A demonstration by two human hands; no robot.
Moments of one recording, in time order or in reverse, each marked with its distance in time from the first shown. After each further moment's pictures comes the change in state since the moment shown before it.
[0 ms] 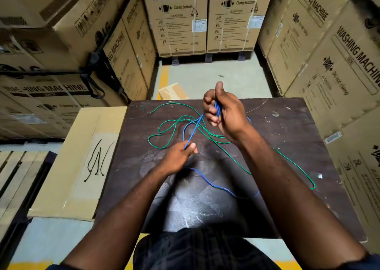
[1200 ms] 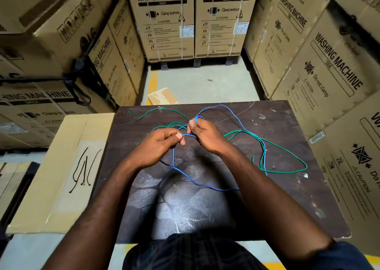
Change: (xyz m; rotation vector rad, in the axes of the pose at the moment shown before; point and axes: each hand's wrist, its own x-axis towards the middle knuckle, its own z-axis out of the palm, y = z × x) left_hand -0.016 0.073 -0.067 -0.141 -0.126 0.220; right_hand 0.010 0.071 -0.048 -0.903 0.065 -0.050
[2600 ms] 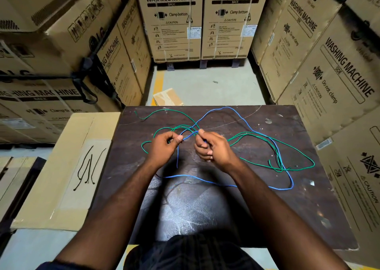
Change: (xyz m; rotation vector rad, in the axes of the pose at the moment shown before) left_hand 0.037 -0.097 0.024 0.094 0.440 -0.106; right_hand -0.030 -0.021 0.004 0.887 -0.336 0.254
